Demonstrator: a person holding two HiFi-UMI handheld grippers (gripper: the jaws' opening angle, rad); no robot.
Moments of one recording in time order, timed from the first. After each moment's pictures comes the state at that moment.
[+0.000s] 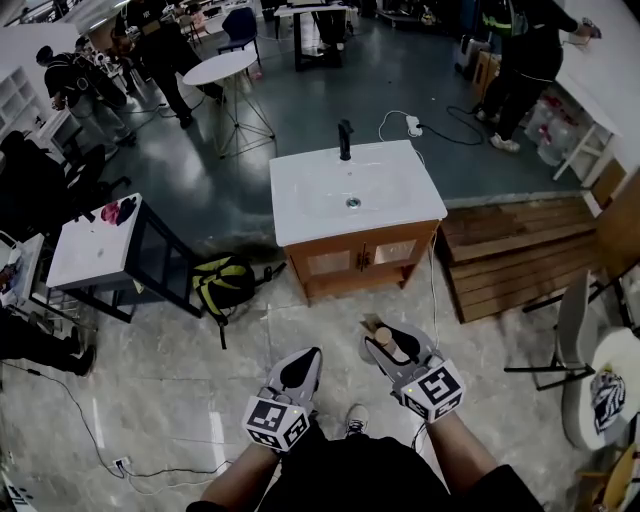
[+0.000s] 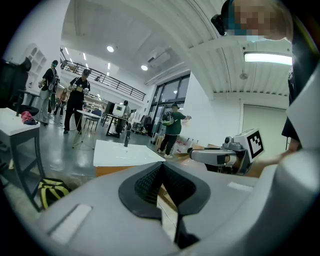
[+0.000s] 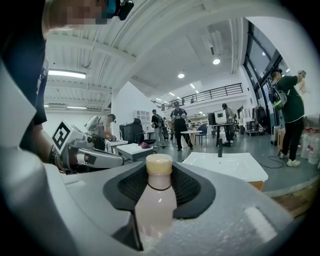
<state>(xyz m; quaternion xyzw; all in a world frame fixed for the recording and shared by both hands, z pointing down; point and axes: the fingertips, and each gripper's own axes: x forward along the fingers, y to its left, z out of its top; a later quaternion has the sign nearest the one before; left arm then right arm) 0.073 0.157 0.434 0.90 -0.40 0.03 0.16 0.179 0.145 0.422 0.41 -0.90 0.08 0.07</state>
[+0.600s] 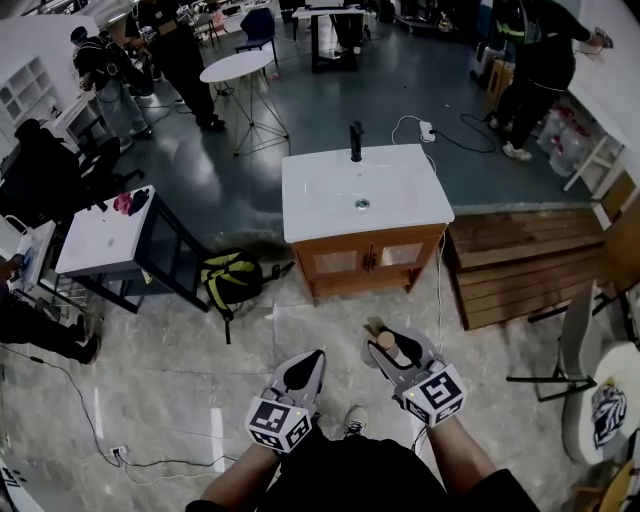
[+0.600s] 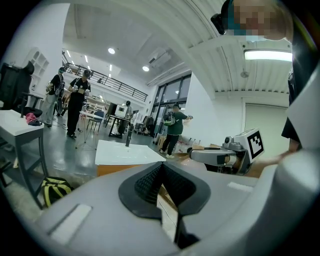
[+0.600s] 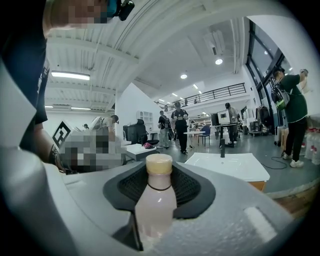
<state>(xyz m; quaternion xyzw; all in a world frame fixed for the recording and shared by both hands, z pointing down) 0.081 0.177 0.435 0.89 -0.42 0.03 0.15 0.185 0.162 0.422 0.40 -0.91 0.07 0.07</state>
